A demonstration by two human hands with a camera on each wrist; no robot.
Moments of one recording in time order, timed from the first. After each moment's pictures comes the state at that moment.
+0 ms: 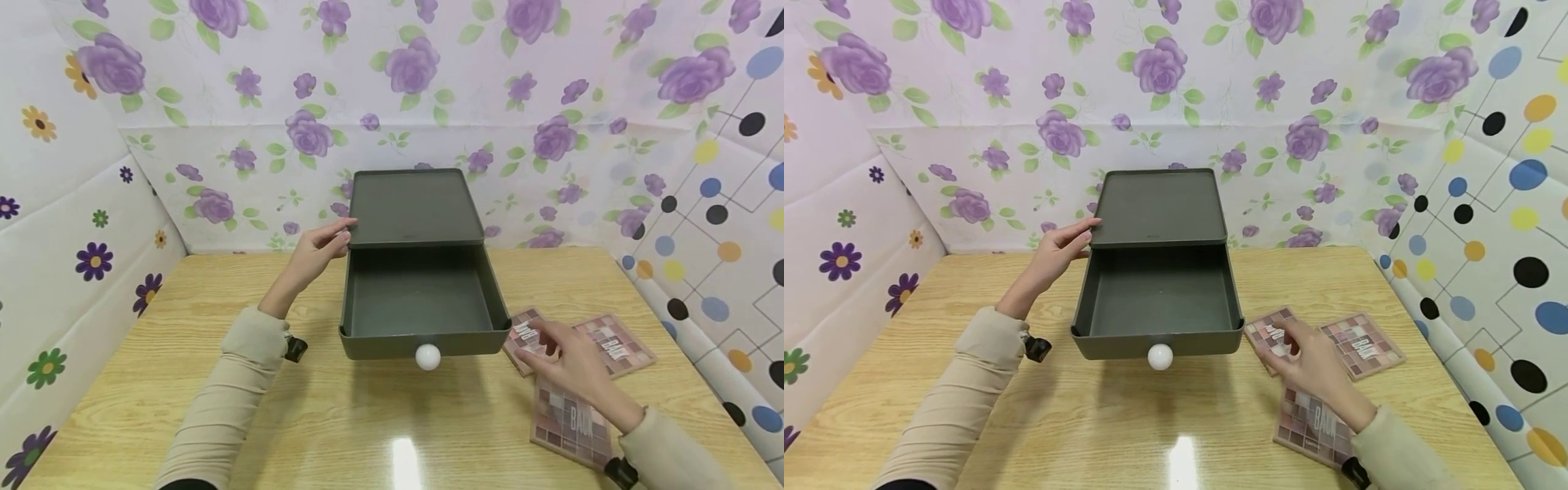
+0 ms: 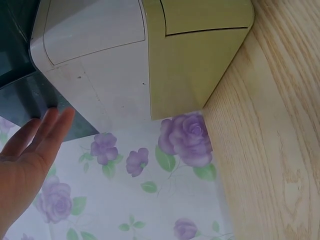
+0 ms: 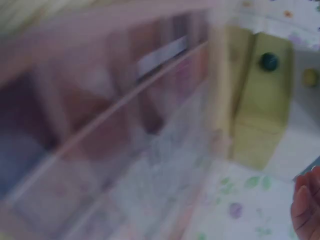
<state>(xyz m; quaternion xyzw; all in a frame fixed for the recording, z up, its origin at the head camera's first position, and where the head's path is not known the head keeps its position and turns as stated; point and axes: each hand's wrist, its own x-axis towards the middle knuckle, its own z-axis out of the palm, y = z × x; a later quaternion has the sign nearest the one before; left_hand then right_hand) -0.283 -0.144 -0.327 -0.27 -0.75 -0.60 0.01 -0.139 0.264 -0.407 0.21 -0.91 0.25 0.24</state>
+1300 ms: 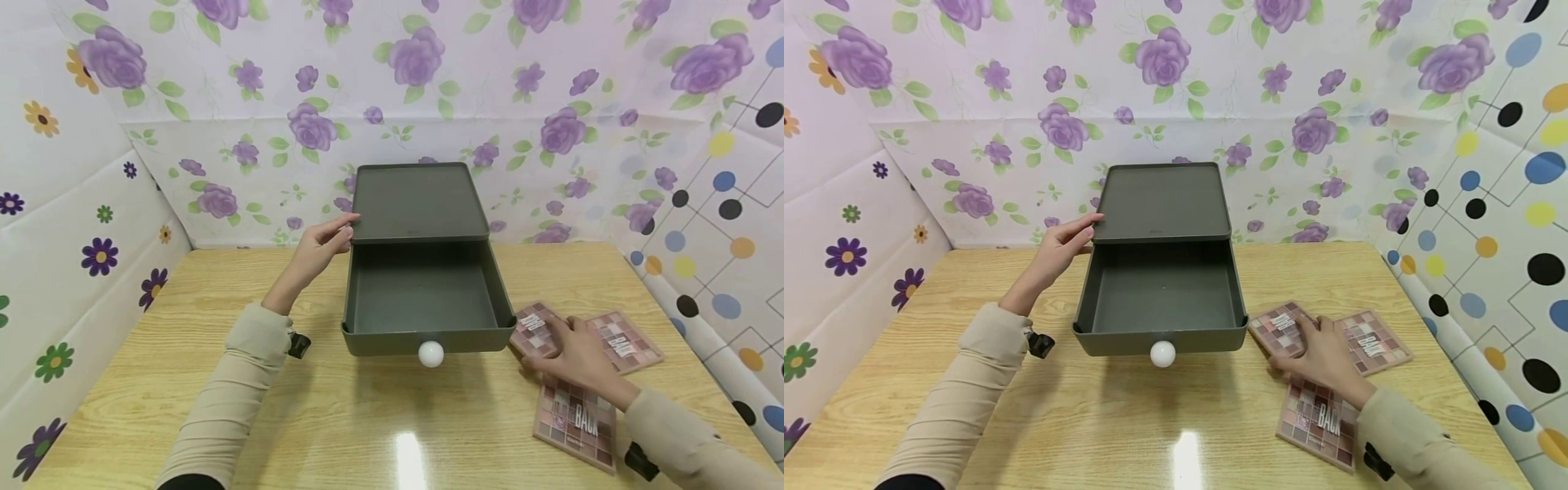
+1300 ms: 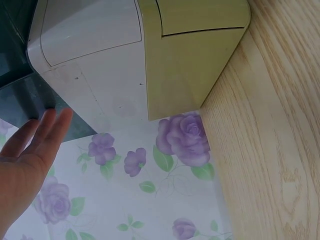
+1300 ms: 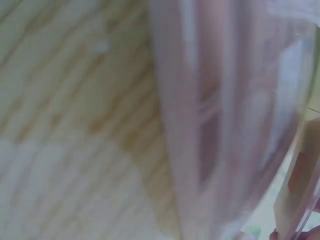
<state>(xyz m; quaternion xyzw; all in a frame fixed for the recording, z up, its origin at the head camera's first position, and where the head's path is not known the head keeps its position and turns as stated) -0.280 -0.142 -0.323 -0.26 -0.76 -0.59 0.03 -0.160 0.296 -0.439 0.07 -0.98 0.18 0.03</state>
